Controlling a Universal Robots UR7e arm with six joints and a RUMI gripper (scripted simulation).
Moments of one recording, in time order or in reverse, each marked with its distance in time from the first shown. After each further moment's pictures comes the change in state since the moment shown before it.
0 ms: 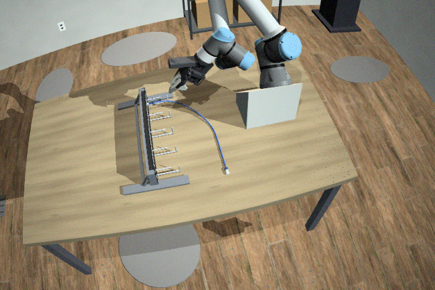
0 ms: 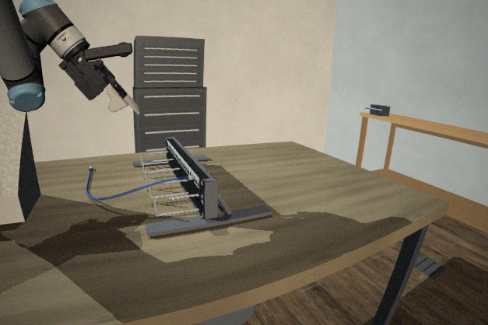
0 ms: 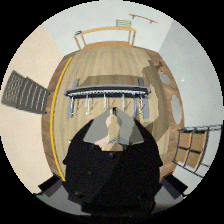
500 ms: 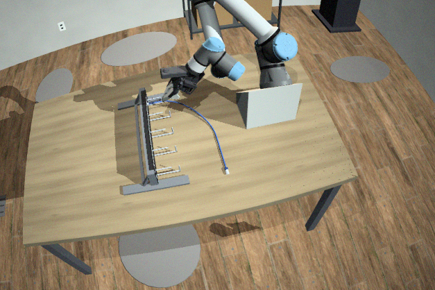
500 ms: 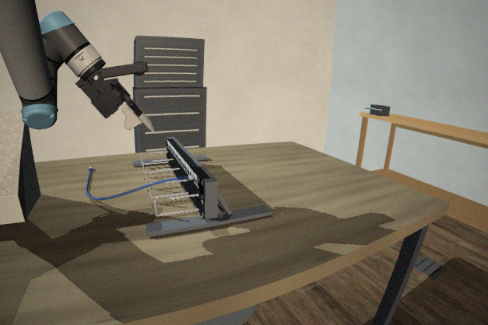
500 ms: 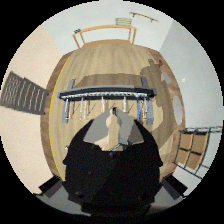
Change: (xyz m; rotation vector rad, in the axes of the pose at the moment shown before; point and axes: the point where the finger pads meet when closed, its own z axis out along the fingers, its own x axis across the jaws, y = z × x) arm 0.001 0.003 0.058 -0.013 0.002 0.001
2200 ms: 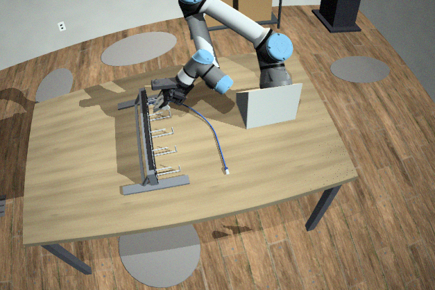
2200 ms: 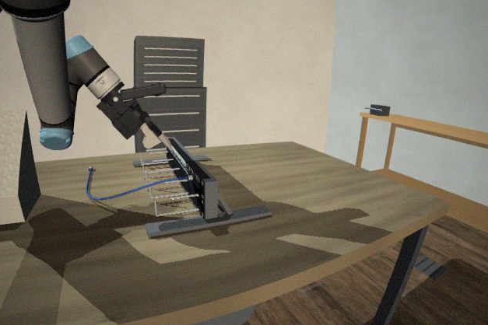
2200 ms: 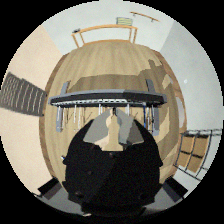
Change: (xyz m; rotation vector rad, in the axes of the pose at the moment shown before) arm -0.001 -0.004 0.072 0.015 -0.002 -0.002
